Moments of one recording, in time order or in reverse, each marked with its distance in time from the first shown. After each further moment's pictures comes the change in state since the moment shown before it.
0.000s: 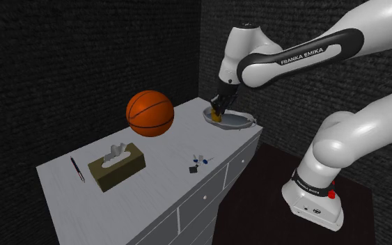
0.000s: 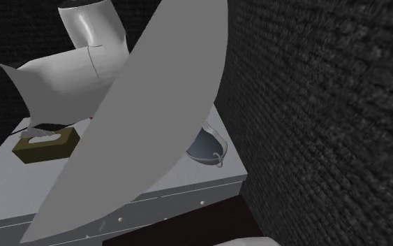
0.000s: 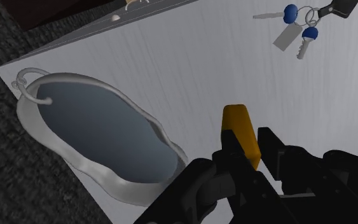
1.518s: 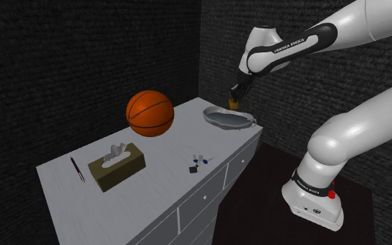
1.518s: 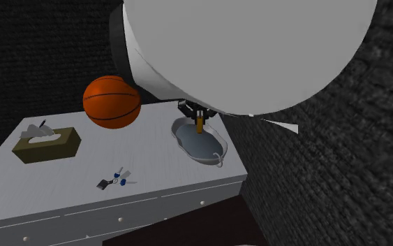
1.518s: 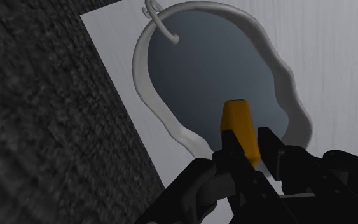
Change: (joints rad) arm -0.156 0.104 -0.314 0.016 -0.112 0.105 -0.368
